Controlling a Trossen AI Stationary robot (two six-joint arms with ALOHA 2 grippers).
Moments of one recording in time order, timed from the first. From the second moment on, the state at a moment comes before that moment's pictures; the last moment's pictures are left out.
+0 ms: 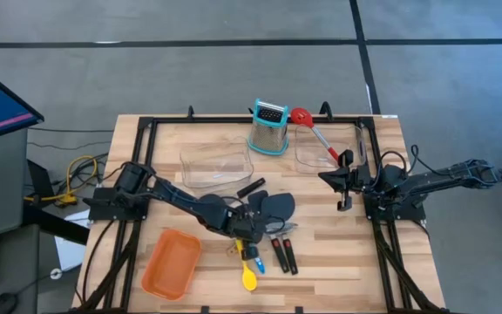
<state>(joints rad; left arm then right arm) -0.31 2.02 1.27 -0.27 -0.20 -0.40 0.11 0.48 0.03 0.71 0.24 -0.06</state>
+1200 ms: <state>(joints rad) -0.60 1.04 0.74 -0.28 -0.58 -0.80 0.11 0.48 0.03 0.70 0.24 -0.06</state>
